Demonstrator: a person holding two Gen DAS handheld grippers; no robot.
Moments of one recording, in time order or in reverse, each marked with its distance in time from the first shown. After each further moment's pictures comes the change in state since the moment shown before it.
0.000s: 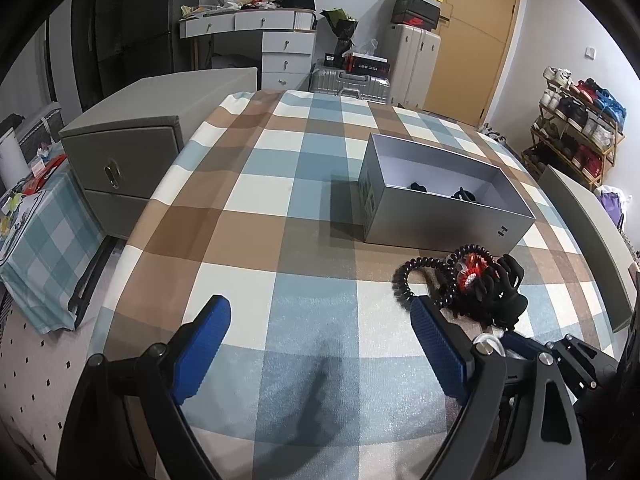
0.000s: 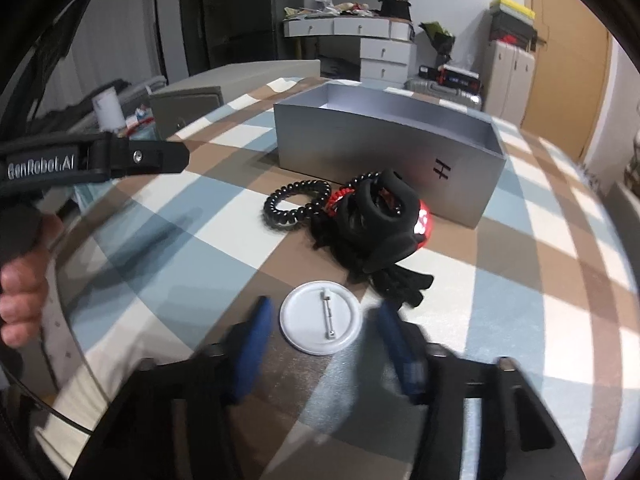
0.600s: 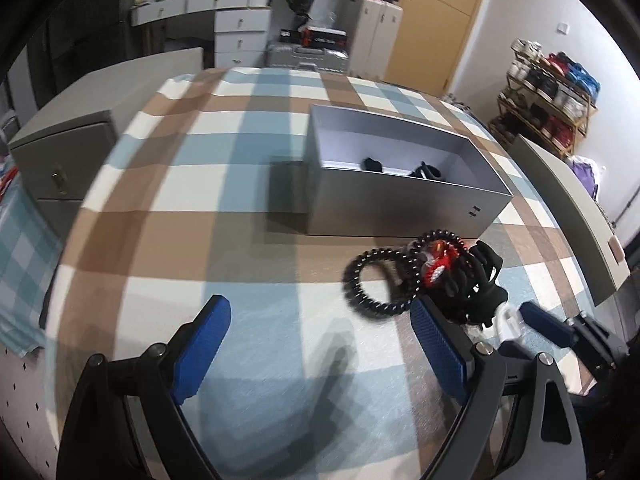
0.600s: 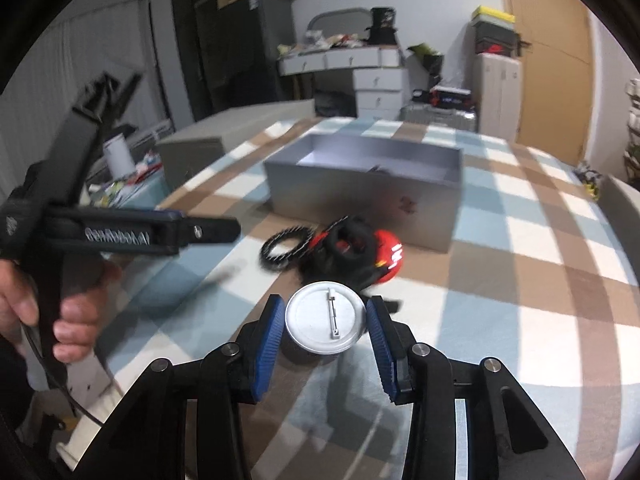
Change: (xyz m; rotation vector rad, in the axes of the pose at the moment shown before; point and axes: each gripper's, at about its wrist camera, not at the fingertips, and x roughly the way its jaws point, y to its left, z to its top) left arm 0.034 -0.027 0.013 0.078 0.109 -0.140; right arm -0.035 -0.034 0.004 0.122 -0.147 0.036
